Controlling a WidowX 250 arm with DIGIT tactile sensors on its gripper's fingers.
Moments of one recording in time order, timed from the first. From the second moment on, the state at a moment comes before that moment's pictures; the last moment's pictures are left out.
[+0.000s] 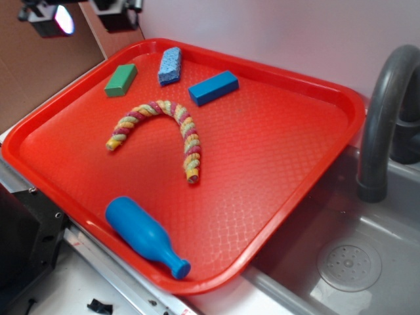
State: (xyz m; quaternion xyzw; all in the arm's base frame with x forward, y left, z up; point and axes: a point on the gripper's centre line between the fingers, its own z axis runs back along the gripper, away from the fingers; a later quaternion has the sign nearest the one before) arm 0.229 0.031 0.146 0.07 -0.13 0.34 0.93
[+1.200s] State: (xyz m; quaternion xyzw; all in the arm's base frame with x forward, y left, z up) arm 0.323 0.080 0.032 0.13 -0.15 0.38 0.90
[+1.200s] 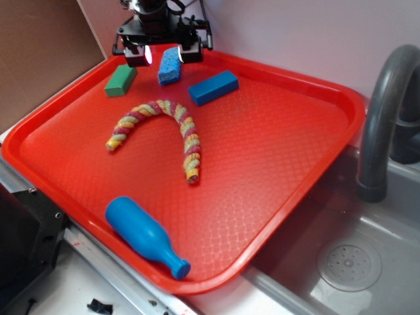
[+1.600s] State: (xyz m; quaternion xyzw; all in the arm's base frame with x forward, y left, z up) arm 0.331 0.084 0.019 0.12 -0.14 0.36 0.91
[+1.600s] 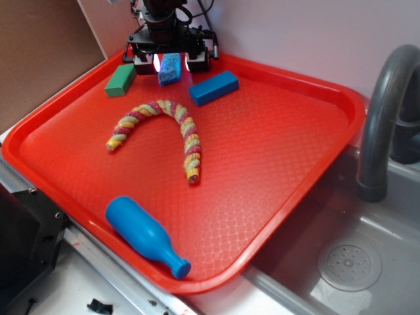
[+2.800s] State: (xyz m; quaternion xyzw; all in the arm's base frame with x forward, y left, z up) arm 0.281 0.043 0.098 0.08 -0.05 0.29 0.95
